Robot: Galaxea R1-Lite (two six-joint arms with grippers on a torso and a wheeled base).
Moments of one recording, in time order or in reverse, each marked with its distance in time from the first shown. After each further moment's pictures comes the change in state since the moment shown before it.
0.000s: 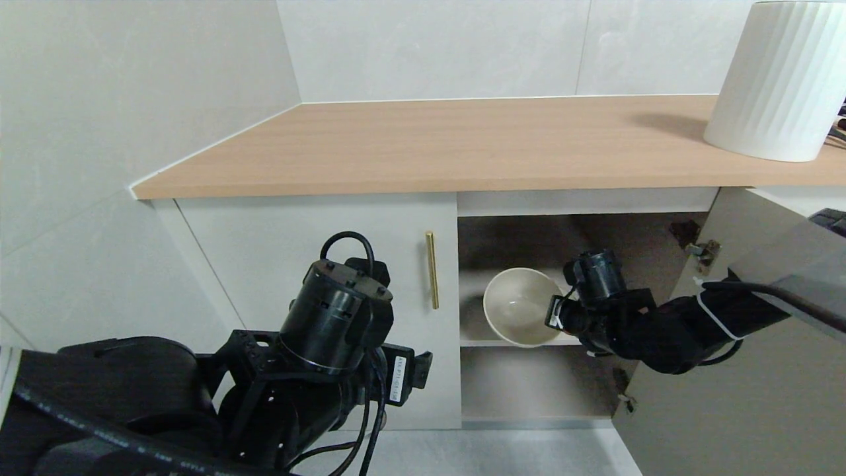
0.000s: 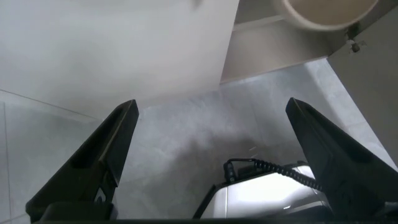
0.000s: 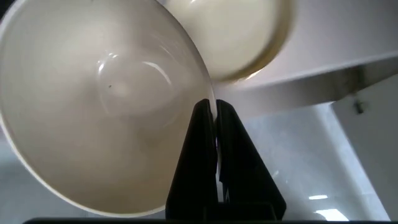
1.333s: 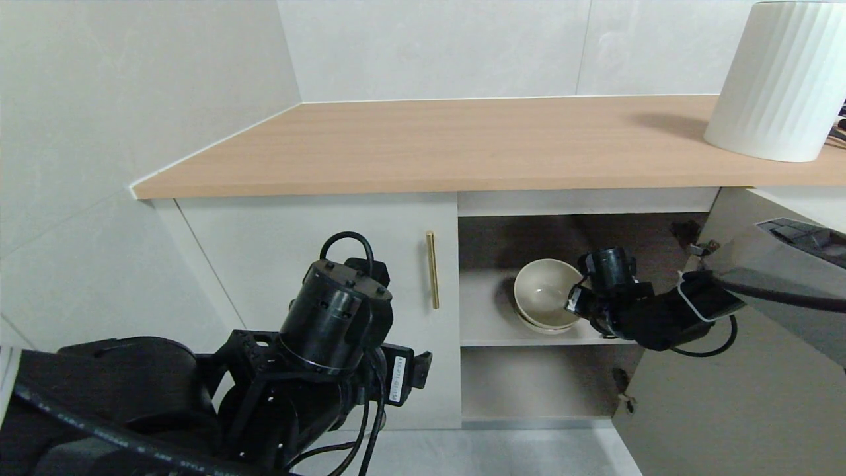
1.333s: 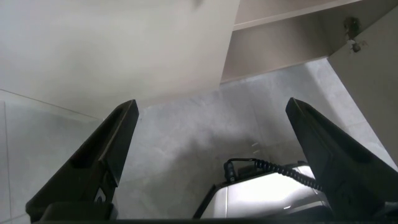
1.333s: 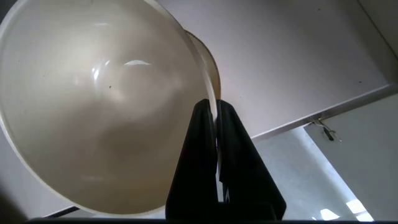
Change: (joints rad) left arm 0.000 0.000 0.001 0.000 0.000 0.000; right arm -0.145 0.159 -0.153 -0.023 -0.044 0.013
